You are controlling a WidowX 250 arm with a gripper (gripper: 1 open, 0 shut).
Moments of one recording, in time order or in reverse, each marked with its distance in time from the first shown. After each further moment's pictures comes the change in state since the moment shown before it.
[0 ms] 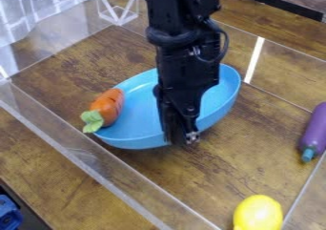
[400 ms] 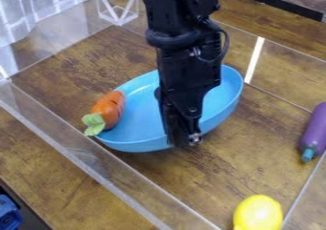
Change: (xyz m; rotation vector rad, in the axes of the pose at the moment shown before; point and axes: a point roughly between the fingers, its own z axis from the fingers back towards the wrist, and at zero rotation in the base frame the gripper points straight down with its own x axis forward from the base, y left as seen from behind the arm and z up) arm 0.002 -0.005 0.001 -0.022 -0.023 0.006
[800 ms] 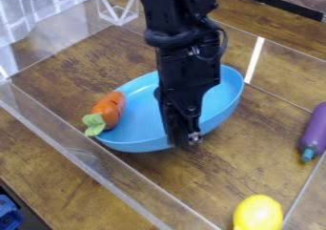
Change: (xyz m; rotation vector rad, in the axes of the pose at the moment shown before) arm -0.001 0.000 0.001 -0.016 -0.010 -0.005
